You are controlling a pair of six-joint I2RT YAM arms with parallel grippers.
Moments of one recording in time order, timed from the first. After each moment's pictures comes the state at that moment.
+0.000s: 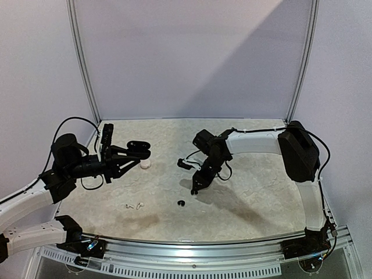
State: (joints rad) left arm -0.53 0.78 0.47 0.24 0.68 -0.12; right arm 0.83 2.22 1.66 -0.74 -0.40 -0.21
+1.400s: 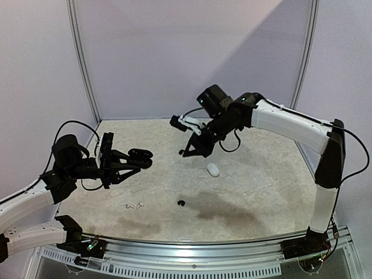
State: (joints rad) left arm -0.52 0.79 0.46 0.25 0.85 0.05; right arm 0.88 1.94 1.86 -0.87 -0.37 -0.22
